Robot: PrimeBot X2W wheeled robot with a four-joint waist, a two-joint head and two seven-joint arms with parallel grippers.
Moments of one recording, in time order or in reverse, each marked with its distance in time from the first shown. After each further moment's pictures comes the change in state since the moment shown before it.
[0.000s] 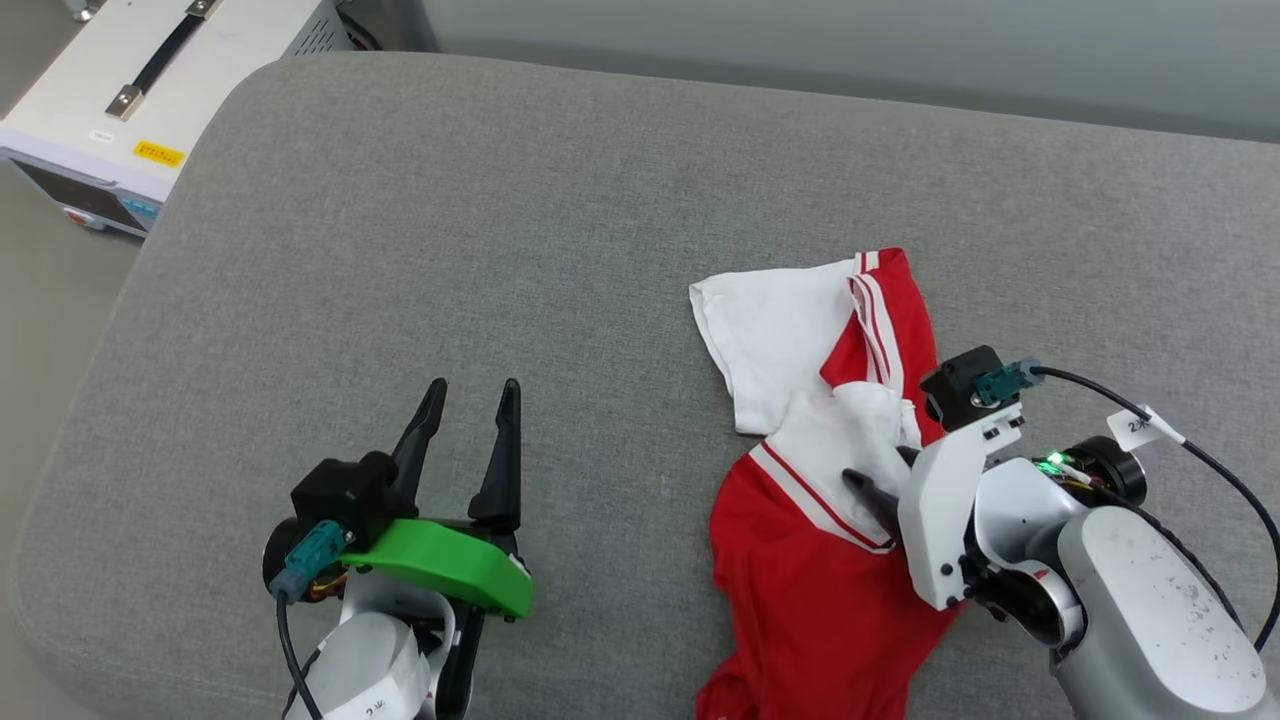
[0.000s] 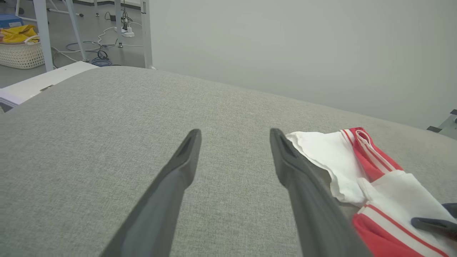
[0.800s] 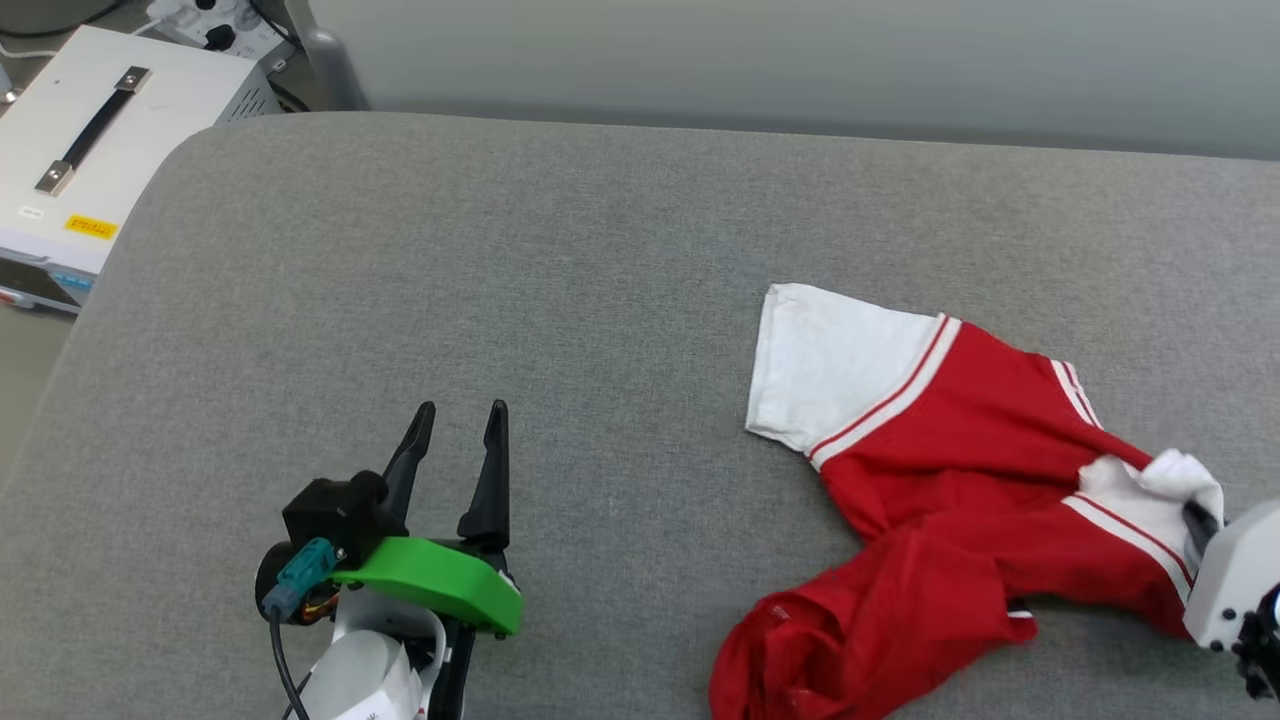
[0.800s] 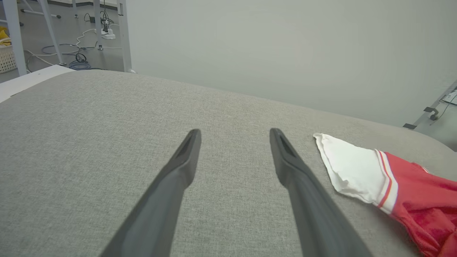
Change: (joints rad) left arm 0.026 -0.005 0.027 0.023 0.002 -0.006 -0.005; right arm 0.231 -0.026 -0.584 -0.035 -0.109 0.000 -0.096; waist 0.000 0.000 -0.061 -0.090
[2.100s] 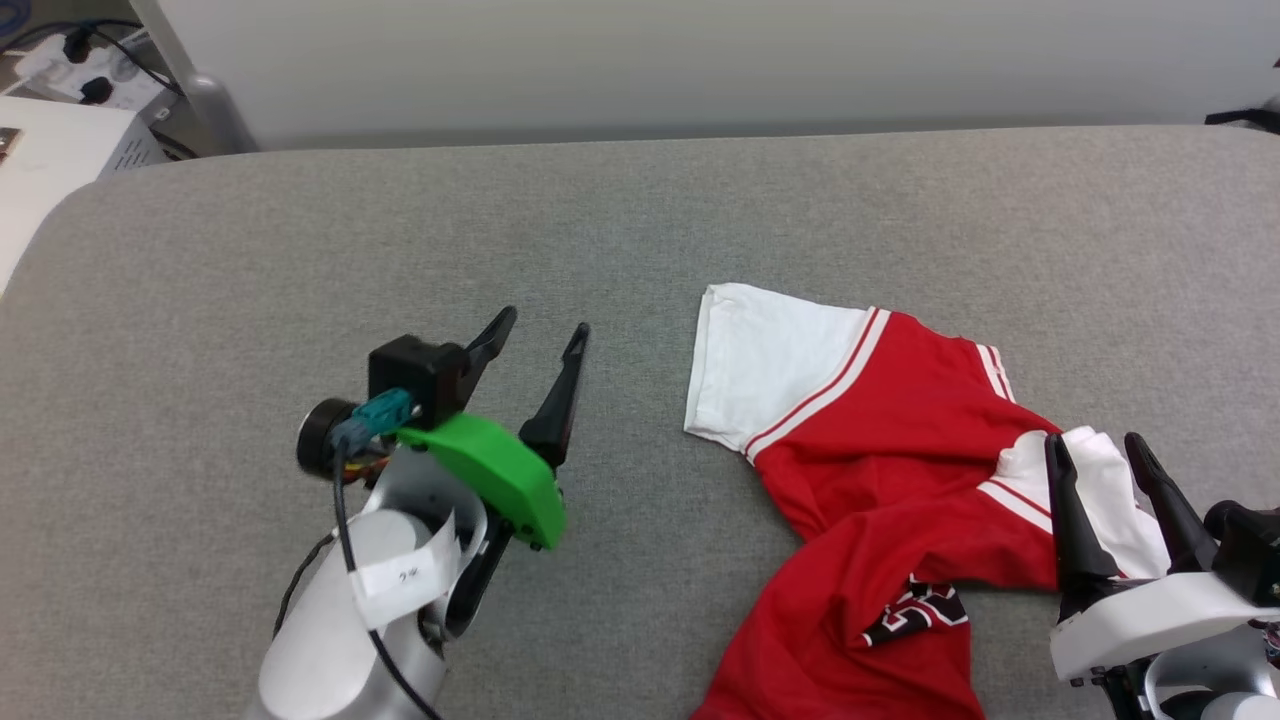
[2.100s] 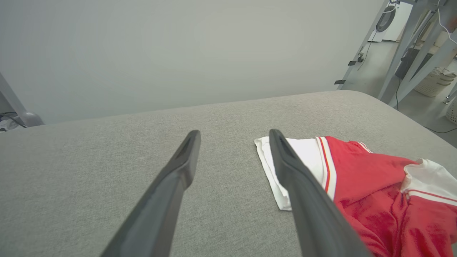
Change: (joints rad) left arm -0.193 0.062 -0.124 -0.029 0.009 -0.049 0.247; right arm 0.180 0.223 0.111 -0.278 -0.118 0.000 -0.539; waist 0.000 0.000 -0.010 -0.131
